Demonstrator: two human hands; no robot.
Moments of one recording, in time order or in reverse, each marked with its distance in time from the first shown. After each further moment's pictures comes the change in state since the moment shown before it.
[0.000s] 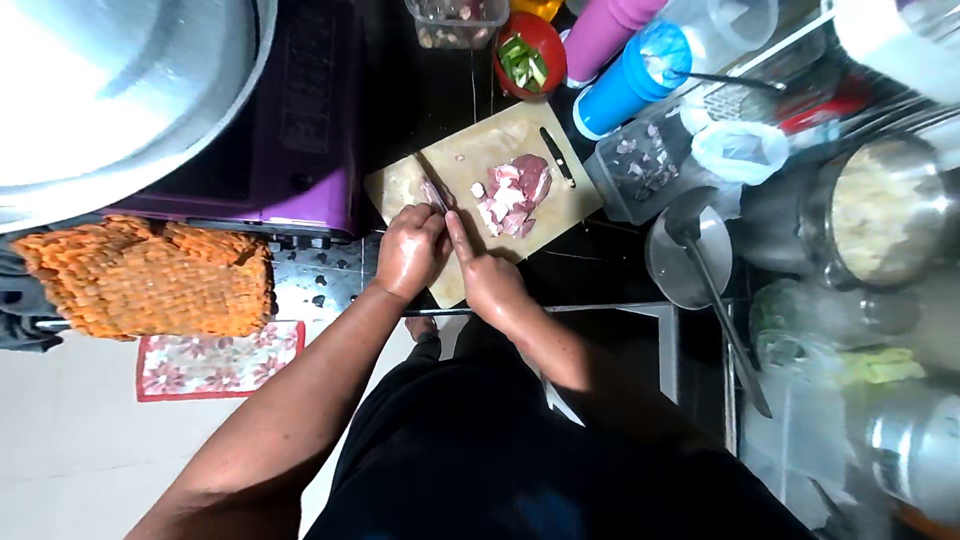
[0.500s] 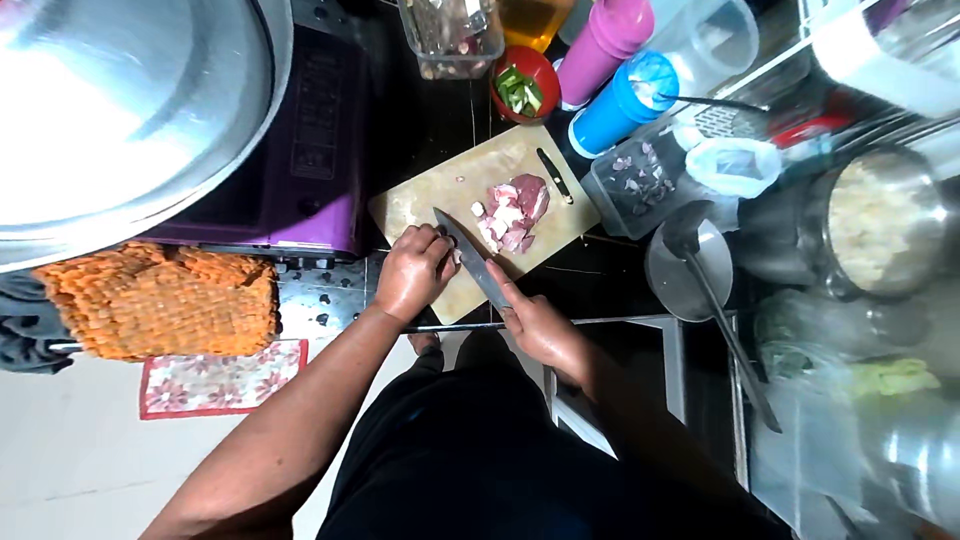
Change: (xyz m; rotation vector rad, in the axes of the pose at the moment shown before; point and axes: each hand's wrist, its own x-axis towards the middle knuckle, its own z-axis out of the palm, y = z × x) left_hand -0.005 -0.004 0.002 -0.005 0.016 0.102; right_hand -0.042 0.055 -0.015 0.319 -0.228 0.000
